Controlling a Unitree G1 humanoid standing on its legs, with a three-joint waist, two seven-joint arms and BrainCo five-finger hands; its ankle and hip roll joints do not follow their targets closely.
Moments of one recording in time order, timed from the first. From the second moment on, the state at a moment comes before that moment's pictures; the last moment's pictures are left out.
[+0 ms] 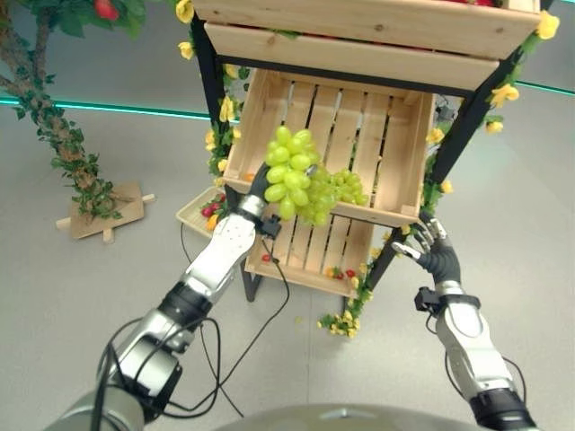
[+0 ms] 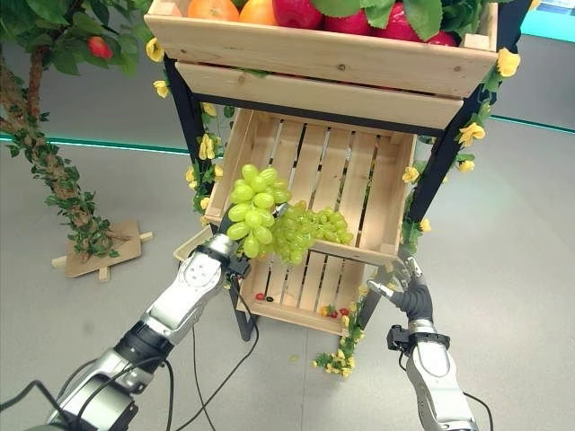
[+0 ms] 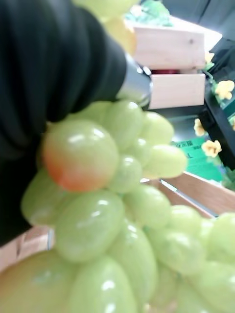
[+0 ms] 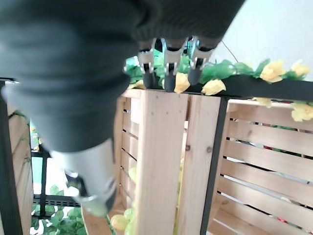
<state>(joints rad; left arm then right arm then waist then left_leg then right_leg) -0.58 0.37 -0.48 0.23 -0.25 -0.18 0.13 0.06 -0.33 0.03 0.13 0.30 -0.18 -0.12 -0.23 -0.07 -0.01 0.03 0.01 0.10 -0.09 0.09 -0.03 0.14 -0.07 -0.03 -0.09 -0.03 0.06</state>
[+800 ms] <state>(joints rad) -0.94 0.44 -0.45 0.83 -0.16 -0.01 0.20 0.12 -0.33 0.07 0.11 0.30 -0.15 -0.06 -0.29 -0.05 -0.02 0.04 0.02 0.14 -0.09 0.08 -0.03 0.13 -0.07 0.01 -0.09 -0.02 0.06</state>
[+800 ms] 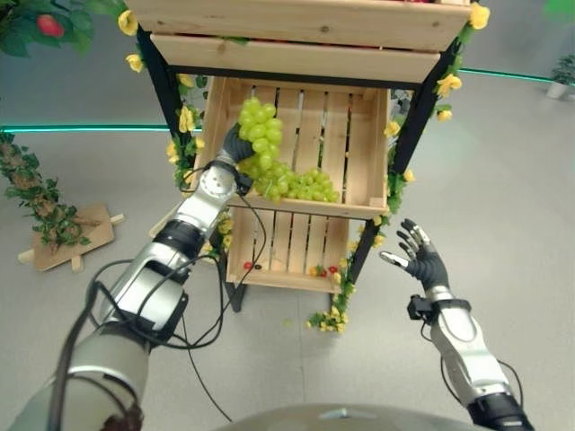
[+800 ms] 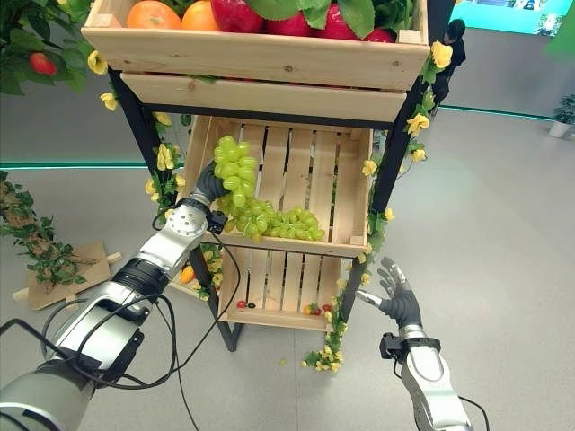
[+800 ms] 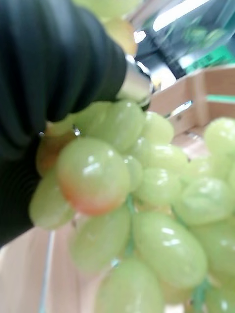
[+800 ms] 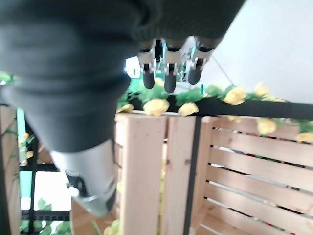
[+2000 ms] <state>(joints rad) -1.07 0.71 -0.74 0.88 0.73 0.01 0.14 0.20 -0.38 0.04 0.04 0.30 -0.17 -0.01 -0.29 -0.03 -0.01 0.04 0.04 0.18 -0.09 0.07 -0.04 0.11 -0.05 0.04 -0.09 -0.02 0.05</state>
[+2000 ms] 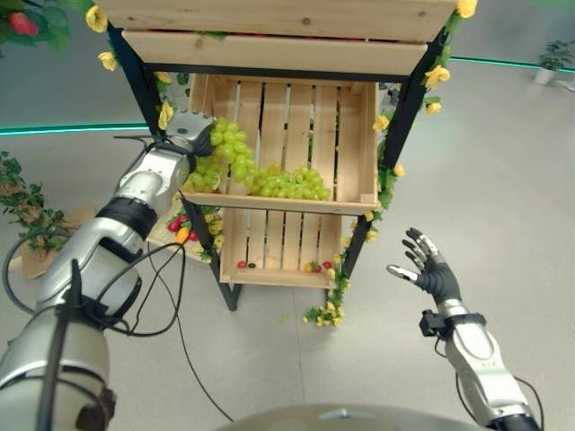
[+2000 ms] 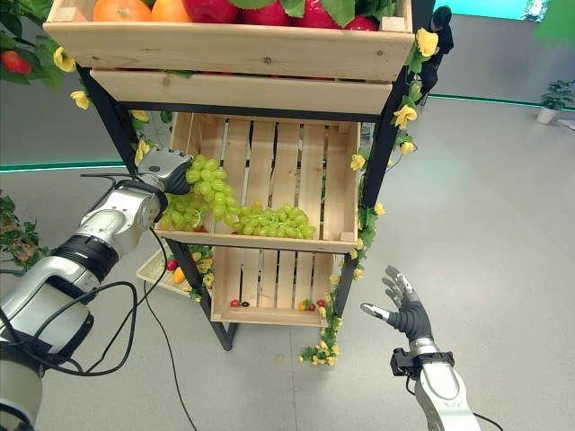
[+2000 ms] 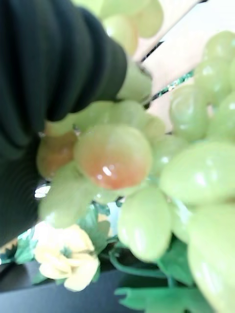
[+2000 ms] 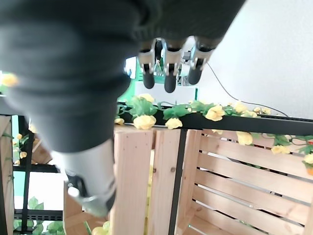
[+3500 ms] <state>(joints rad) -0.11 0.48 -0.06 0.14 -0.12 -0.14 0.13 0.19 -0.35 -0.05 0.05 0.29 -0.17 -0.05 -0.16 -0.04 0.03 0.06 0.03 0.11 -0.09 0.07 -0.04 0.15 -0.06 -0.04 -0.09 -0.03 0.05</state>
